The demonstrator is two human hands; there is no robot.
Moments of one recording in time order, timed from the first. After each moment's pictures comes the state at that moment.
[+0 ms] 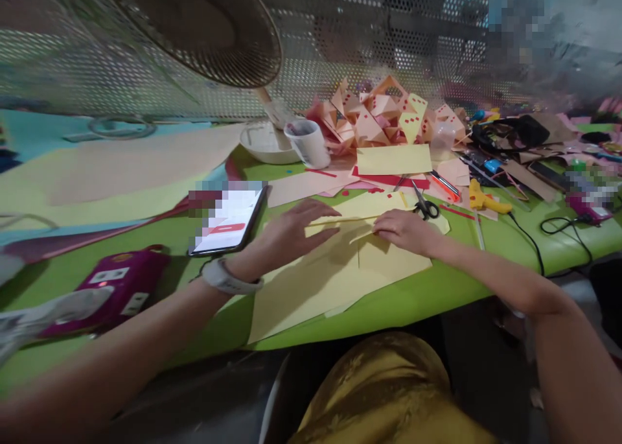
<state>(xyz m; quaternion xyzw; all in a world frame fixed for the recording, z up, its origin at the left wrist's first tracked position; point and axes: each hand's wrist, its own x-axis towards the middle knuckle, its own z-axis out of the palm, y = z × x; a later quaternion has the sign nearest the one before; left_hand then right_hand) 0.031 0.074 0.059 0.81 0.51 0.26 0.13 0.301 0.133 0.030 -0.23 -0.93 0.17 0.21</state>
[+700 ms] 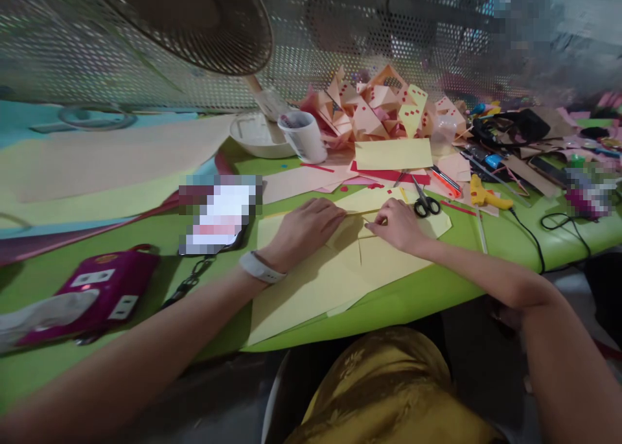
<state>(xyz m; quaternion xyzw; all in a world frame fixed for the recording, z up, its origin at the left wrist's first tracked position) 0.045 0.092 0.029 0.81 0.54 0.22 0.09 0.263 0.120 0.035 -0.50 -0.82 0.20 0.19</state>
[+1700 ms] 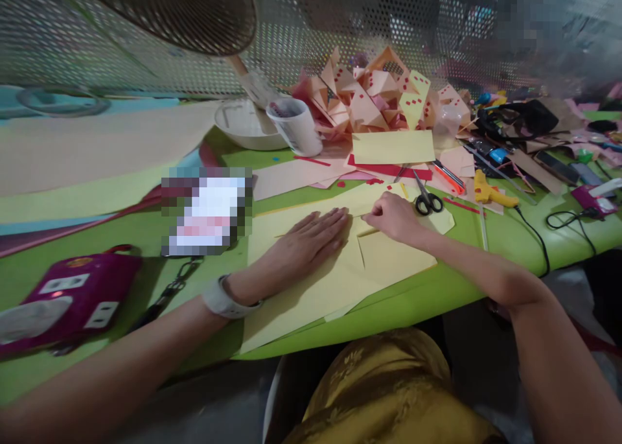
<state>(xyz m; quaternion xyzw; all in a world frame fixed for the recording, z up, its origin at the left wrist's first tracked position) 0.033 0.060 0.010 0.87 0.45 0.17 0.11 0.251 0.134 0.045 -0.52 -0.80 0.24 0.16</state>
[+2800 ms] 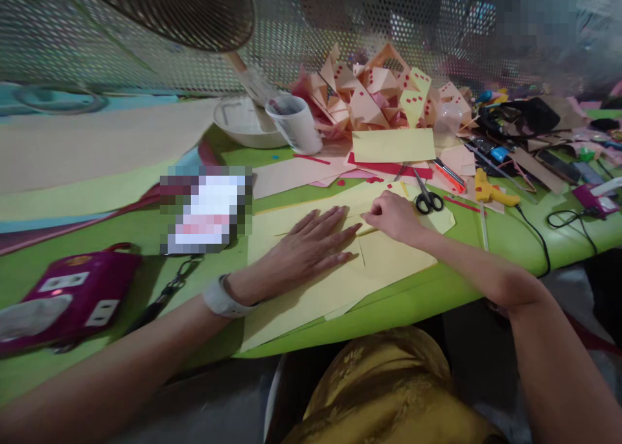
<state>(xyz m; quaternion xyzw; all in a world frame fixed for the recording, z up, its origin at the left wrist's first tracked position) 0.034 0.054 0.015 0.90 0.42 0.11 0.04 0.250 0.133 0.043 -0.52 -0.81 0.23 0.15</state>
